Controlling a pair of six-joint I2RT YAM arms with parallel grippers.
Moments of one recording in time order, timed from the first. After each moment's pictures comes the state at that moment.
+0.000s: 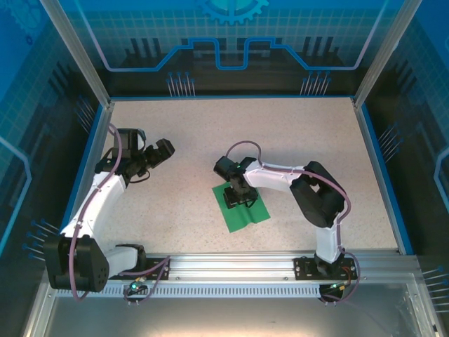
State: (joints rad) left arm 0.00 1.20 0.92 -0.55 0.24 -0.64; right arm 0.84 1.94 1.29 -0.84 0.04 0.53
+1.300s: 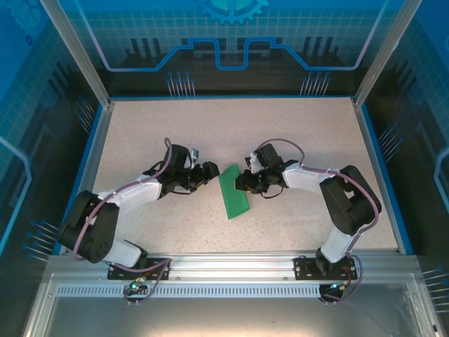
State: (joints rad) left arm -0.41 1.47 0.73 -0.04 0.47 -0.92; right arm 0.53 1.73 0.91 -0.23 -0.53 0.65
